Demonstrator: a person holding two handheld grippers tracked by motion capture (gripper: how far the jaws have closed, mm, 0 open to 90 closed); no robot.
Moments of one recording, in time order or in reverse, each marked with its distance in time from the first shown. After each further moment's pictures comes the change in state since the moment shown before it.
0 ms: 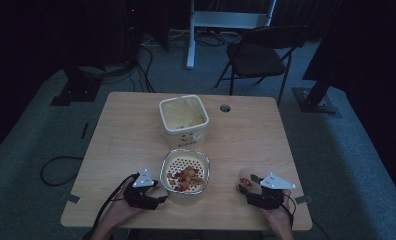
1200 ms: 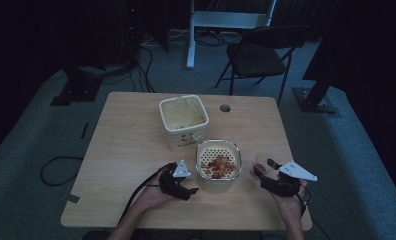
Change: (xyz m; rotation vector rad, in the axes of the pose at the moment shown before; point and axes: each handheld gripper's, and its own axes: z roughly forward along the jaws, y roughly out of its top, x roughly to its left) left arm -0.025 0.072 0.058 0.013 -0.011 0.138; right arm -0.033 0.040 -0.034 -0.147 -0.142 0.070
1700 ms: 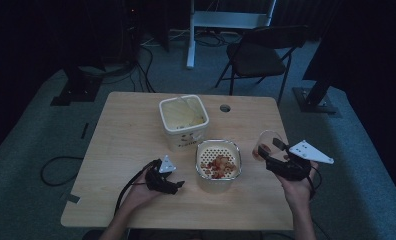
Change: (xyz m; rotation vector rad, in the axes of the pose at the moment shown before) left arm 0.029 -0.022 -0.008 0.022 0.138 -0.088; right arm 0.012 0.083 -0.022 -0.090 0.017 -0.025
